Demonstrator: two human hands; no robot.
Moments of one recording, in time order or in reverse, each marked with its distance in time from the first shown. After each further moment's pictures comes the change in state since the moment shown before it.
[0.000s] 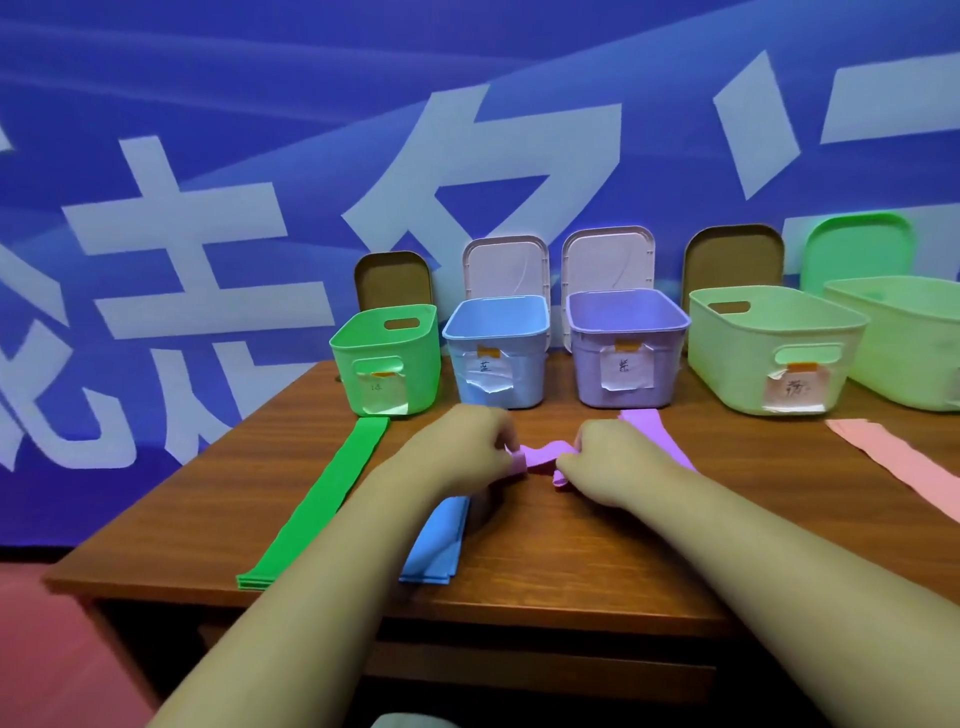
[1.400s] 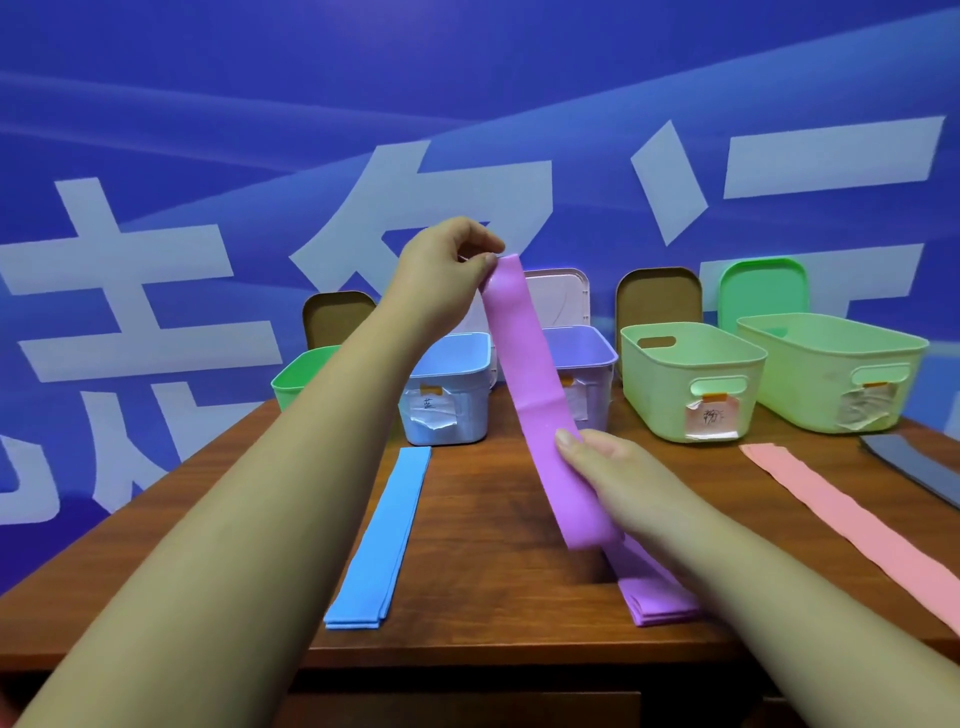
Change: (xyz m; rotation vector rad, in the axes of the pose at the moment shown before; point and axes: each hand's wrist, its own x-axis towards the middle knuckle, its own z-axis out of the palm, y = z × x) left_hand 0.085 0.078 -0.134 -0.574 0.636 0.182; right_hand -0.063 0.057 -0.052 0.812 0.054 -0.153
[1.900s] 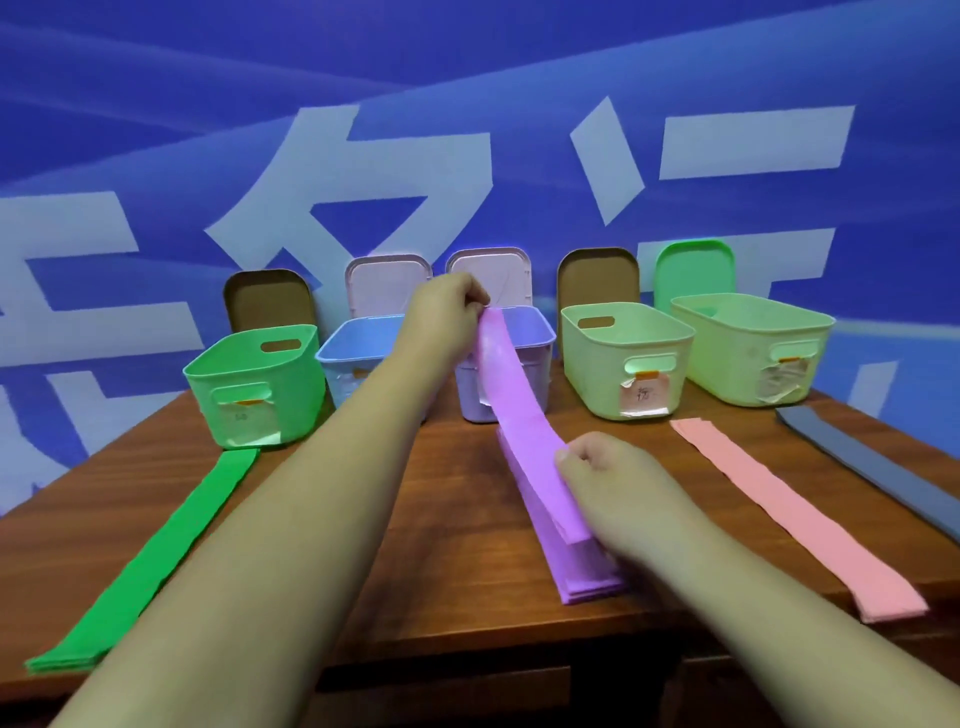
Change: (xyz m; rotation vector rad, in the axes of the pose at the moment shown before) left_hand -0.004 -0.042 0.114 0.235 -0.065 -0.005; right_hand -0.039 0.009 -0.033 -0.353 0.188 0.134
